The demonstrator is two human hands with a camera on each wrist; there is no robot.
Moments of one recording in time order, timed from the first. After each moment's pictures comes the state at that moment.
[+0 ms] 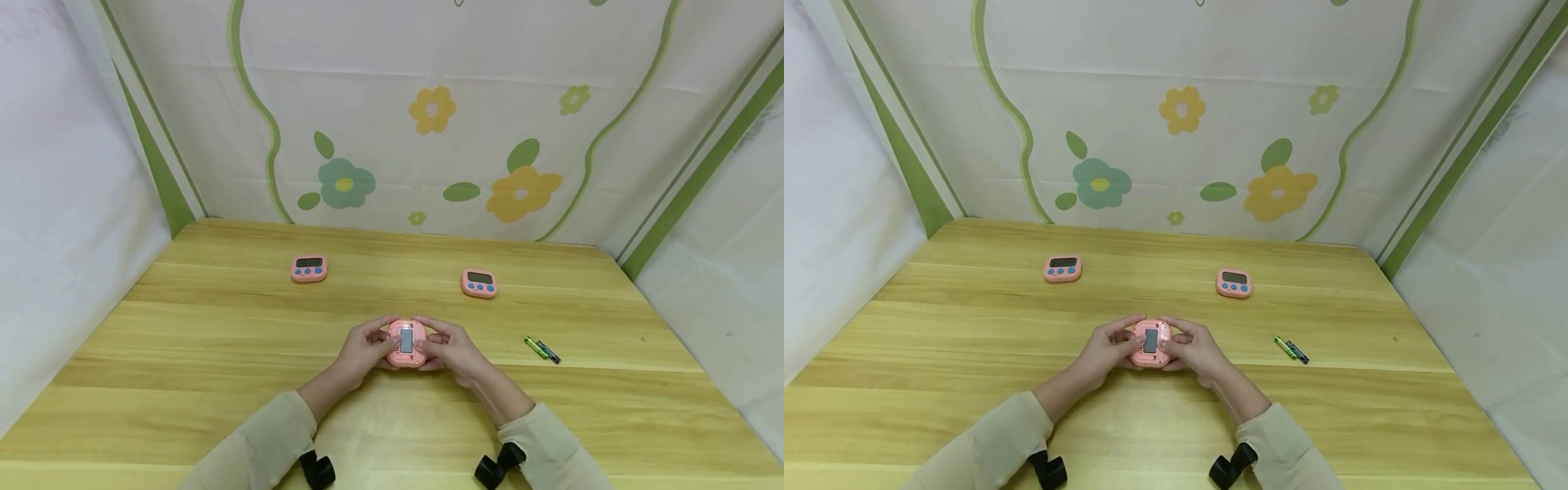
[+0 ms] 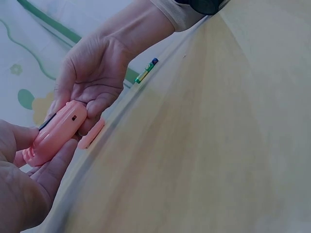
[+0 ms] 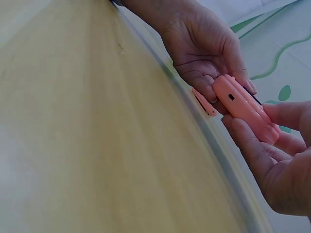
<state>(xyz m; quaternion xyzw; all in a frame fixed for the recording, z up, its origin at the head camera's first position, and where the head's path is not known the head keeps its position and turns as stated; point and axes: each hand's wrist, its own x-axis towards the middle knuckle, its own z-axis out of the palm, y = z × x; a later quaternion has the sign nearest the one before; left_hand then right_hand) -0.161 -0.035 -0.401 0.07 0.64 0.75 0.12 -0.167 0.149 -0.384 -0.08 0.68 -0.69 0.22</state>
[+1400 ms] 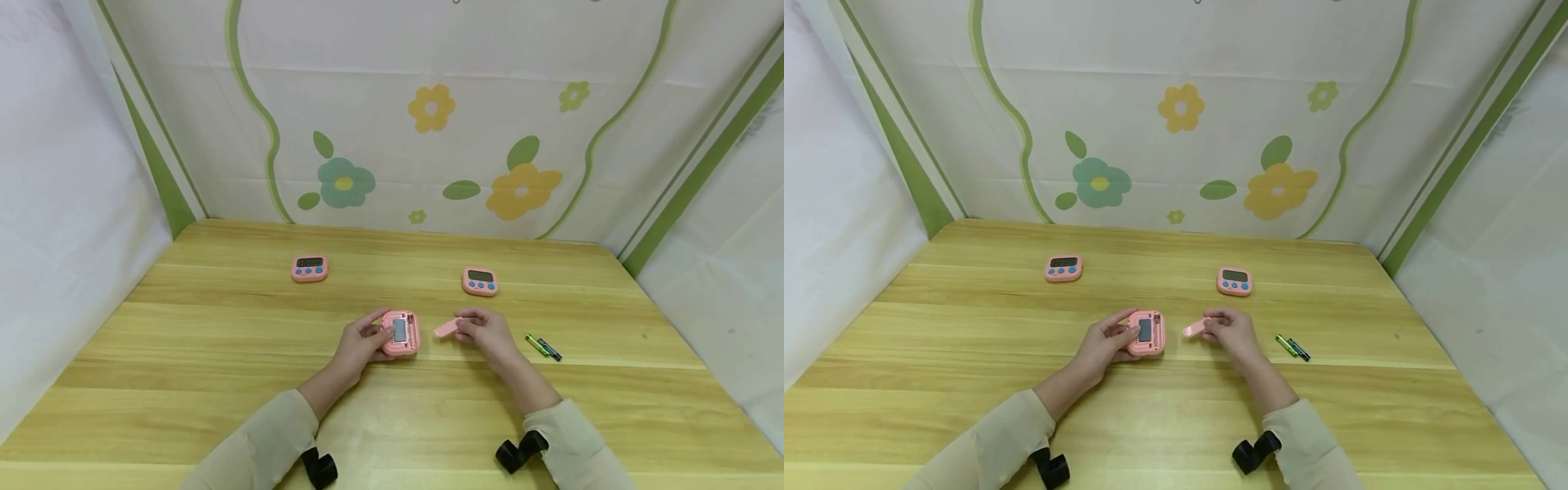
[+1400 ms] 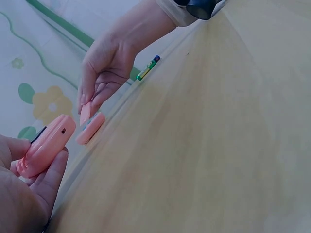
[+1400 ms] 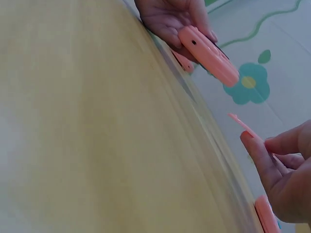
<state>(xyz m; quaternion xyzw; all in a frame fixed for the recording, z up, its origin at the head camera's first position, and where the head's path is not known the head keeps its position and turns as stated) -0.166 -0.038 -0.400 -0.02 0.62 0.77 0.12 -0.188 0.190 -0.384 0.07 0.74 -0.66 0.08</state>
